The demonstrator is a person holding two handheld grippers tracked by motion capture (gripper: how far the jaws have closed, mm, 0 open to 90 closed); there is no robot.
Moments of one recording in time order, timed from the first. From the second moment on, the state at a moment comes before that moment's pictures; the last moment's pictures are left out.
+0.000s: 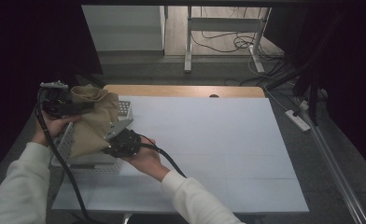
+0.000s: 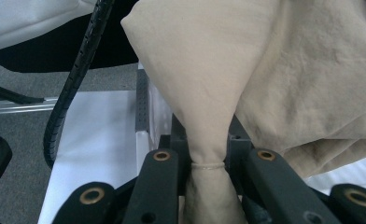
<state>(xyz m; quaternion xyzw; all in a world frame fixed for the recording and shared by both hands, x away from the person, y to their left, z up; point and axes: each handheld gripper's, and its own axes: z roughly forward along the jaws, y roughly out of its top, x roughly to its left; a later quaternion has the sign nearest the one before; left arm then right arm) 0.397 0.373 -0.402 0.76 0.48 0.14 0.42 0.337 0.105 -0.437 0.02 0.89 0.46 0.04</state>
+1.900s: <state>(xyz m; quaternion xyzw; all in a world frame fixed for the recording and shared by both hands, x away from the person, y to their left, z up) 0.427 0.372 -0.446 0.75 0.54 0.15 0.37 0.349 0.140 -0.473 0.06 0.89 0.45 0.02</state>
